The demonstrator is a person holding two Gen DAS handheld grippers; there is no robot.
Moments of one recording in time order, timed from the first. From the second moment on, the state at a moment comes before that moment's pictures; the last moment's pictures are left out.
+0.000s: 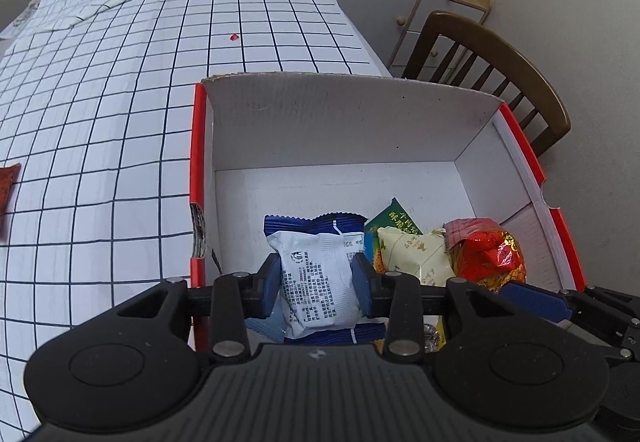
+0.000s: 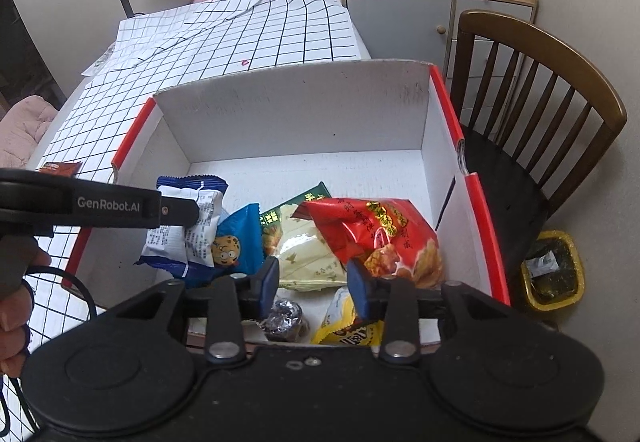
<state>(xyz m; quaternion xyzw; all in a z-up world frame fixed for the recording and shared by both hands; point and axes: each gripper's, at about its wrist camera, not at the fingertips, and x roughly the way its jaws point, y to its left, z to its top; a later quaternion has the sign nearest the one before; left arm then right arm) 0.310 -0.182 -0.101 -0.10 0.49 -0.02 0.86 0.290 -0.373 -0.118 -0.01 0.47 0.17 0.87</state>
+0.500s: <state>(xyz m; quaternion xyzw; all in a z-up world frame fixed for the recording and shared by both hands) 0.278 -0.165 -0.060 -0.10 0.45 -0.05 0.89 0.275 -0.367 -0.091 0.02 0.44 0.19 0.88</state>
